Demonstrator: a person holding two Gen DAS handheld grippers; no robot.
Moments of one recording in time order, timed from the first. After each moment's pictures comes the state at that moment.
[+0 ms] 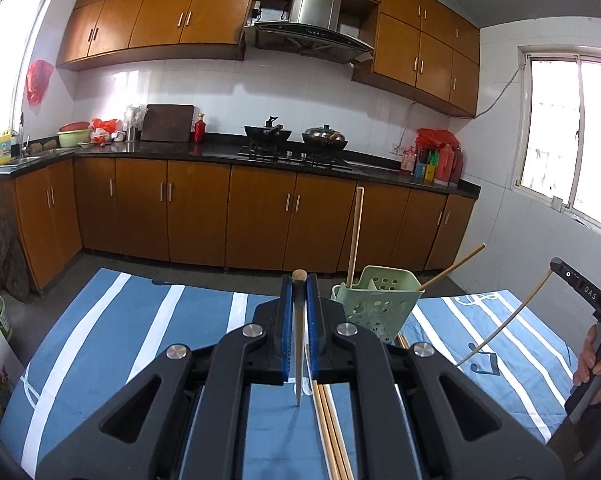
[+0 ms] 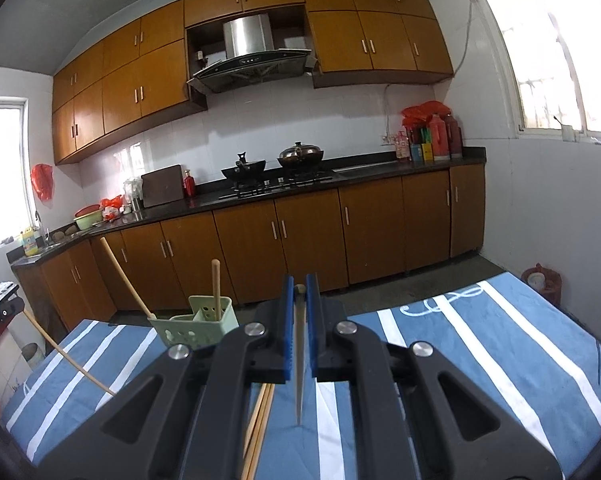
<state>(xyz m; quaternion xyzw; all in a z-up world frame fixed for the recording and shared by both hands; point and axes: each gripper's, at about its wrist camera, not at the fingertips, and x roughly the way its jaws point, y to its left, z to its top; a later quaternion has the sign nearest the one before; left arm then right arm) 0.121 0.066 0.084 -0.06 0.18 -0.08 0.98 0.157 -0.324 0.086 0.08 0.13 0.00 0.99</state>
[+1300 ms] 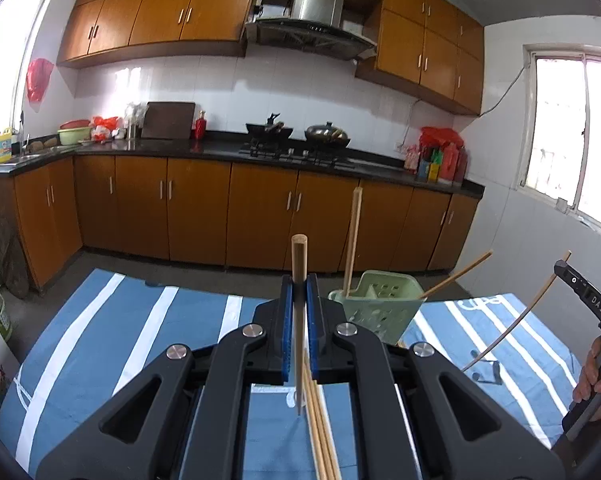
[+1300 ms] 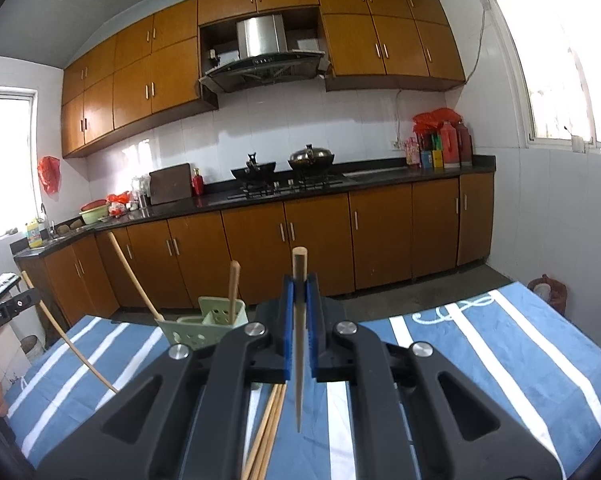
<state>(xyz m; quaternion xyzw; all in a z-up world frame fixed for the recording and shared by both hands) 0.135 0.053 0.089 -0.06 0.18 -0.07 0.98 0.155 -0.309 0.098 0.07 0.12 0.02 0.99</state>
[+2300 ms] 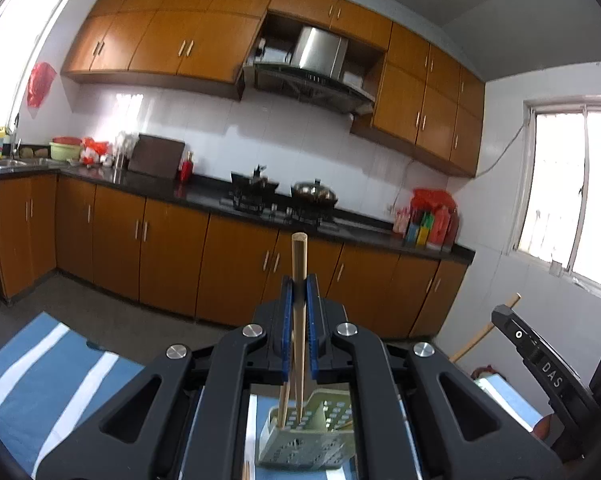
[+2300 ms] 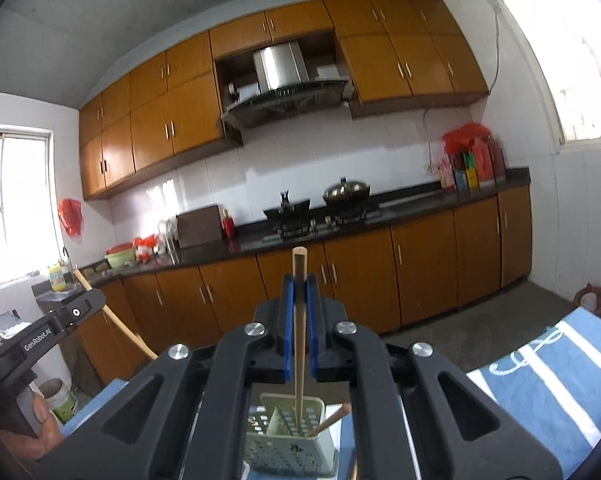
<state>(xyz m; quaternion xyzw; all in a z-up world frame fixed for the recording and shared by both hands) 0.216 -0.002 0.118 -0.12 0.09 -0.08 0.99 0.266 -0.259 0.125 0.11 0.07 0.06 0.99</state>
